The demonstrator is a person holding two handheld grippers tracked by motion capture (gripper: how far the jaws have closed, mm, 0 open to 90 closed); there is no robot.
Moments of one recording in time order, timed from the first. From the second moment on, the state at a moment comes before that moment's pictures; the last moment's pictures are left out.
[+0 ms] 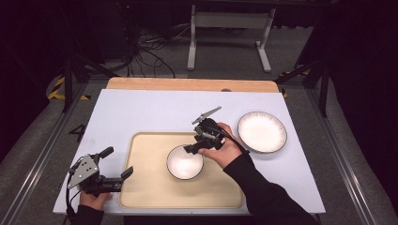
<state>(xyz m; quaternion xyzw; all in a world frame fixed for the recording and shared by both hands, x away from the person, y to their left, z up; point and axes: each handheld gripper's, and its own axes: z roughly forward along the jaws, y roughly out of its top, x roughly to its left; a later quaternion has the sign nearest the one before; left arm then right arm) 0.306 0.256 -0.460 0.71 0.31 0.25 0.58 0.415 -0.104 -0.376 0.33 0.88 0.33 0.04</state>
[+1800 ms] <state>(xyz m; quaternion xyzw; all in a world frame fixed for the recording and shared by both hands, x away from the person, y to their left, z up) 0.306 0.255 -0.460 0.71 0.31 0.25 0.58 0.342 -0.226 -0.344 0.23 0.79 0.52 0.22</state>
